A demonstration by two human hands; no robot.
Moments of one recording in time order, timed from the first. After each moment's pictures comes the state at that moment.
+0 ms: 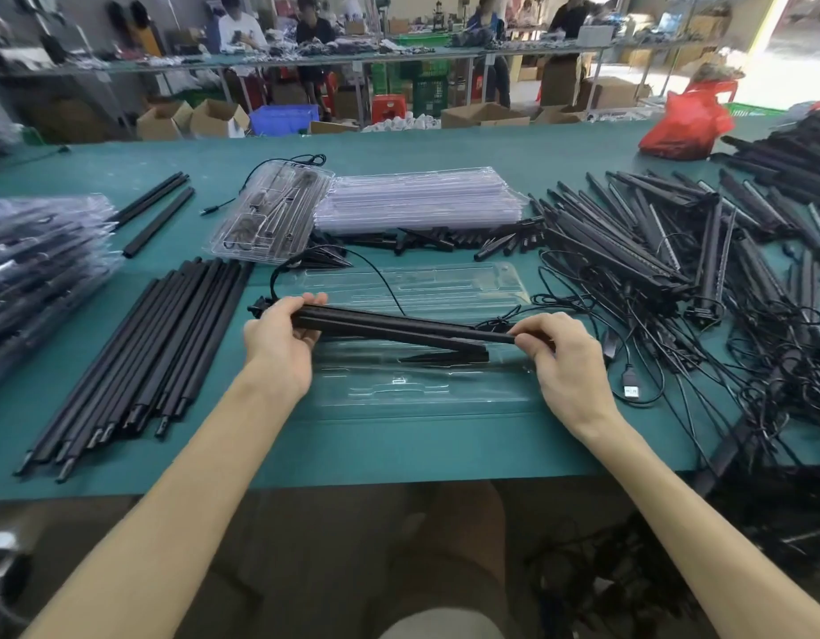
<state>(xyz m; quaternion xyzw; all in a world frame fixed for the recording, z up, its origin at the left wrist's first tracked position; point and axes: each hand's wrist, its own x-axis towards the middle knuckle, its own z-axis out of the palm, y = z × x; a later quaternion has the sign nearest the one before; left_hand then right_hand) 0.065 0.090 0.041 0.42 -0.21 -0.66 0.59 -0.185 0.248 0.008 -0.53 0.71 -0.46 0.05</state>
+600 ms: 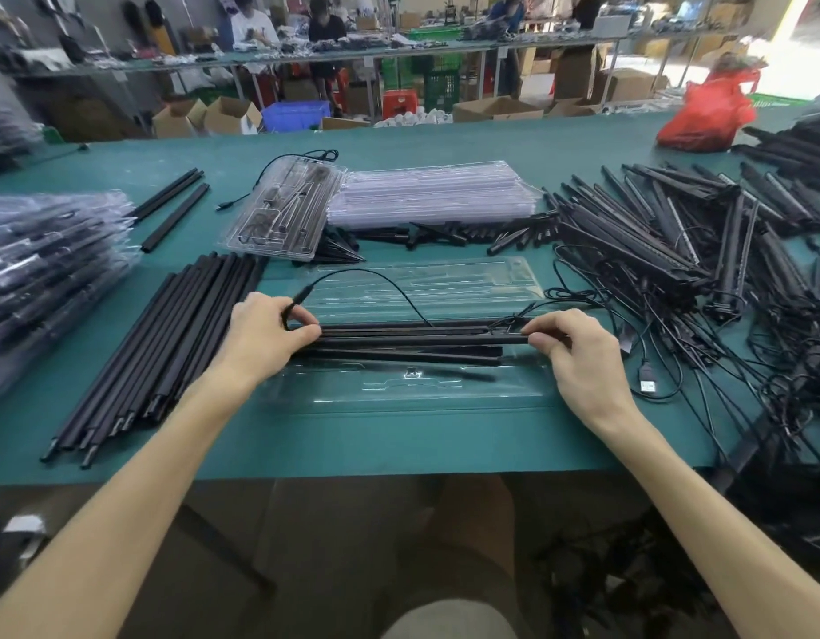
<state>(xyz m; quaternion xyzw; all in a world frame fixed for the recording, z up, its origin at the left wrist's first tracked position) 0.122 0.088 0.049 0.56 -0.78 -0.17 0.23 -0.186 0.248 0.006 -0.53 0.71 -0.46 0.07</state>
